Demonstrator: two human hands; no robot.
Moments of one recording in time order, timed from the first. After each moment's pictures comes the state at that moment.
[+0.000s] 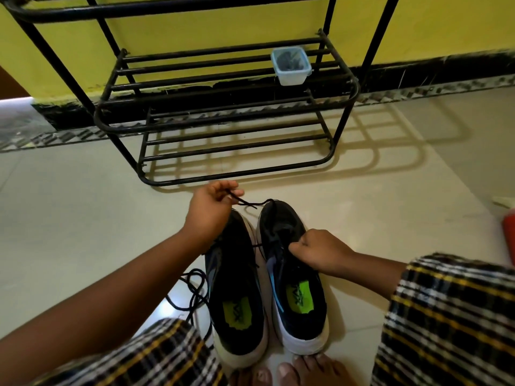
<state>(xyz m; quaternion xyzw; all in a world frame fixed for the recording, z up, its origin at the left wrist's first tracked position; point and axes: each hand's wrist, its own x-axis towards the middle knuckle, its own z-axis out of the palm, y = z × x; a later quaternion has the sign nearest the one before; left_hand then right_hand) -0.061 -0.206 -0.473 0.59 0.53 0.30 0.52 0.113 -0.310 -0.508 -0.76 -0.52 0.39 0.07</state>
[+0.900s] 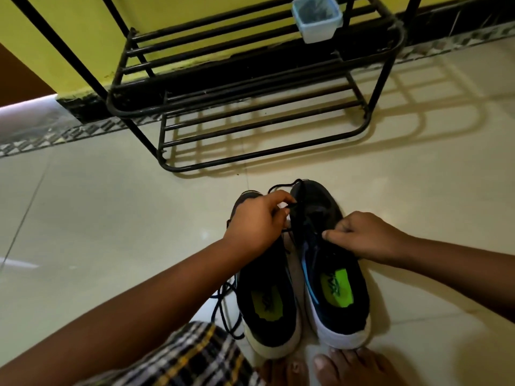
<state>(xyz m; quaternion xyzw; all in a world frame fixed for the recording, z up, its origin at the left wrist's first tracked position) -0.059 -0.228 -0.506 0.82 0.45 0.09 0.34 0.131 -0.315 -0.531 -0.71 -0.54 0.42 0.15</state>
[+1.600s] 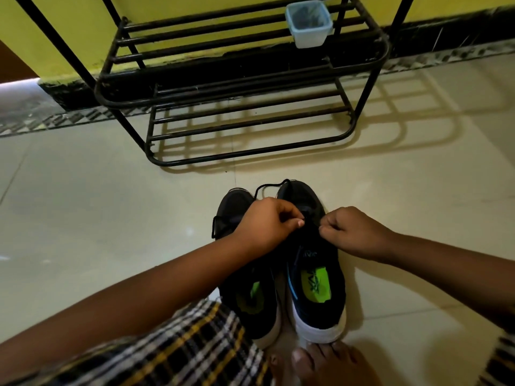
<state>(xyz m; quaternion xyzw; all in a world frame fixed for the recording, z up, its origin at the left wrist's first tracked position) -0.032 -0.244 -0.501 0.80 0.42 0.06 0.42 0.141 -0.317 -0.515 -0.67 -0.62 0.37 0.14</state>
